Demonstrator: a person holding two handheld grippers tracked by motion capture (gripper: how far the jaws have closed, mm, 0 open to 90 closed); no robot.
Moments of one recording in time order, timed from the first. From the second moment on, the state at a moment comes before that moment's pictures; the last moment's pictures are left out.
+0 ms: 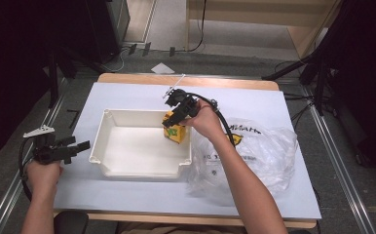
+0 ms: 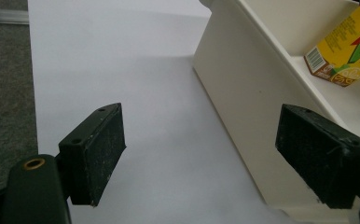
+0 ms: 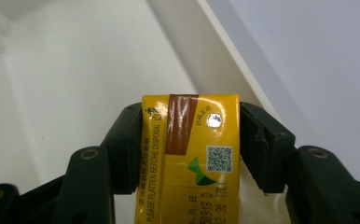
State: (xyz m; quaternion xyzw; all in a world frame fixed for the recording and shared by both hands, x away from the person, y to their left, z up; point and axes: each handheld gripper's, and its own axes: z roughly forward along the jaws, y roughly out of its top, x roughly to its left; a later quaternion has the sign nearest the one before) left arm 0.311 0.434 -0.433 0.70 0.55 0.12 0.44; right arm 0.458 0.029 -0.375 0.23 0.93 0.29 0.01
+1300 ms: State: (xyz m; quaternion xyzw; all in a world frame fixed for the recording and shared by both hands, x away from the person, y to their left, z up) left arm 0.310 0.434 -0.432 0.69 0.55 0.12 0.45; right arm 0.413 0.014 -0.362 0.24 0.91 0.32 -0.03
